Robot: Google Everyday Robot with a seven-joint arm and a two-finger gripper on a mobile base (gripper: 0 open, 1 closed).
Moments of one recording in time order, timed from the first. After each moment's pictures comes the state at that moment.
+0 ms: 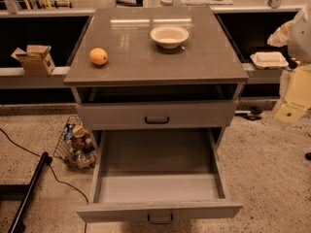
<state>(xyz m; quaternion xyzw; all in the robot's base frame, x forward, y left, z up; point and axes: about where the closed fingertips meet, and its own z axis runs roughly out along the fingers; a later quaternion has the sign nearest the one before) 0.438 -0.216 0.980 -0.60 0.78 -0.04 0.16</state>
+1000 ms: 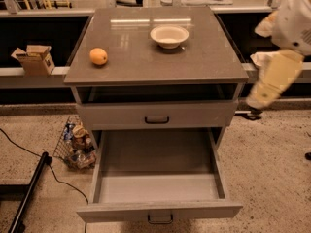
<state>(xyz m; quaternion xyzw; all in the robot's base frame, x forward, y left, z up) 0.474 -0.199 0.983 -0.59 0.78 -0.02 0.21</state>
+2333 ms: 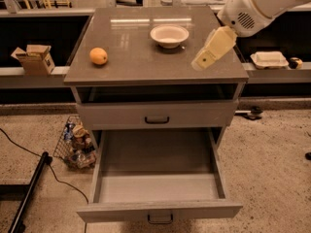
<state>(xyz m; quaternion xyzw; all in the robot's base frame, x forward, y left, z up) 0.594 -0.131 0.975 -0.51 0.79 0.07 0.33</state>
